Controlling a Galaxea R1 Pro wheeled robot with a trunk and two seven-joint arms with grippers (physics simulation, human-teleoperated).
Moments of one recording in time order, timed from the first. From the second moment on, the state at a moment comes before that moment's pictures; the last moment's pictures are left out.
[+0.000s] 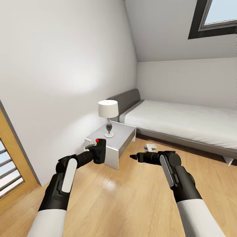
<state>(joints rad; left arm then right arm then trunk) -0.58 -0.17 0.13 -1.36 0.39 0.86 -0.02 -0.65 0.04 0.02 -1.28 -0.09 1.01 0.38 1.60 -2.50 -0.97</state>
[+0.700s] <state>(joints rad) -0.58 -0.17 0.13 -1.36 0.39 0.86 -0.02 -0.65 0.04 0.02 -1.28 -0.09 1.01 0.38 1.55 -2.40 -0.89</state>
